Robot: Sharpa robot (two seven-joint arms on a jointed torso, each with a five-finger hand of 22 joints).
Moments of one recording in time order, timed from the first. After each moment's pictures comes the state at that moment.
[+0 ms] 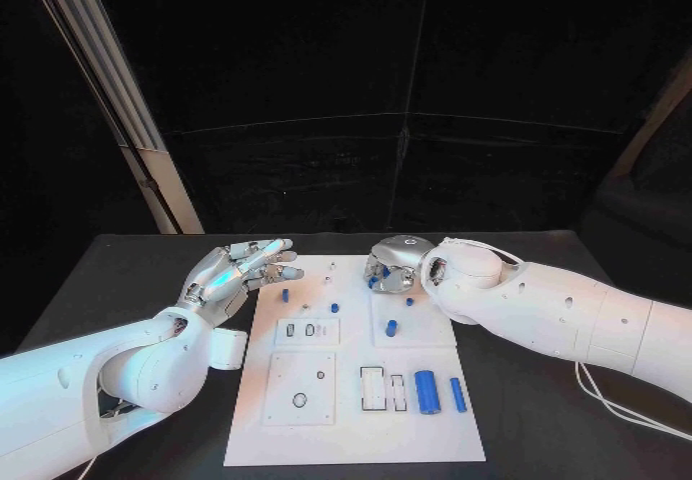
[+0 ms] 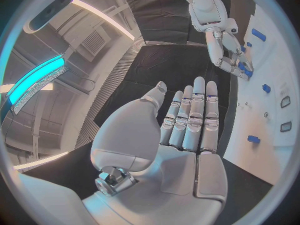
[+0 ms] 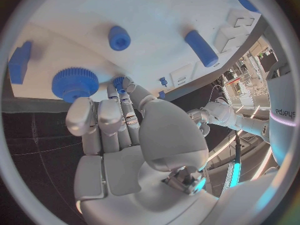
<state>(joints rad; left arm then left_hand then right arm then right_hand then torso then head) 1.25 -0.90 -0.17 1.66 0.15 -0.24 0.61 1.29 0.05 0.13 0.03 0.06 0.94 0.22 0.12 0.07 1.05 0.16 0.17 0.07 1.10 0.11 0.33 0.12 0.17 0.87 0.23 0.35 0.14 1.14 -0.65 0.11 1.29 -1.74 -0.13 -0.05 1.33 0.10 0.30 -0.29 0.08 1.08 0.16 0.07 0.07 1.19 0.10 0.06 0.06 1.46 0.01 1.19 0.85 0.12 1.25 0.11 1.37 1.09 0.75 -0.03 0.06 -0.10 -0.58</state>
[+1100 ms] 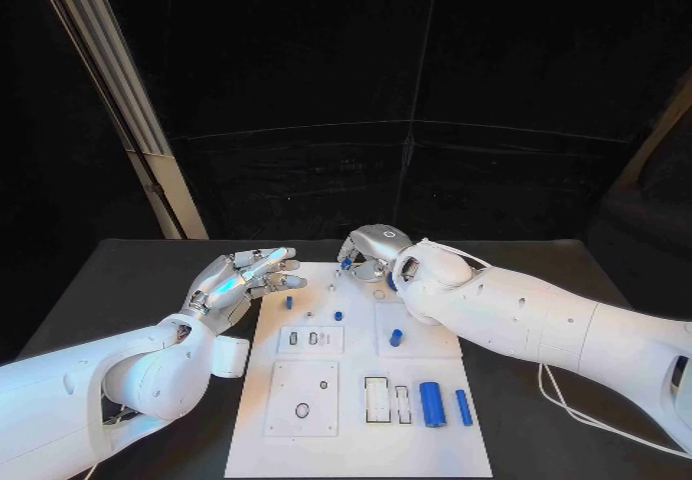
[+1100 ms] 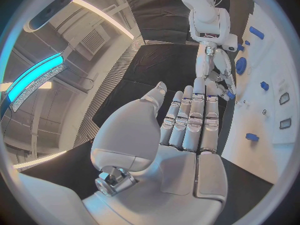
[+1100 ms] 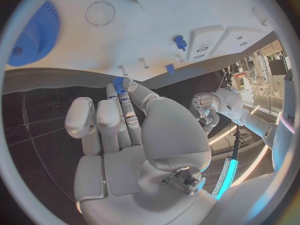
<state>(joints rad) 1.26 -0.90 -0.17 1.65 0.15 -0.22 0.60 1.28 0.05 0.13 0.03 0.06 0.94 0.22 0.12 0.07 1.05 0.16 0.17 0.07 1.10 0.11 0.32 0.12 0.17 0.87 0.23 0.35 0.14 1.16 -0.47 0.11 1.12 -1.71 -0.36 -0.05 1.30 0.04 0.42 -0.26 0.07 1.09 0.17 0.07 0.07 1.20 0.10 0.06 0.07 1.46 0.01 1.20 0.85 0.12 1.26 0.11 1.38 1.11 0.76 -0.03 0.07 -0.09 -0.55</state>
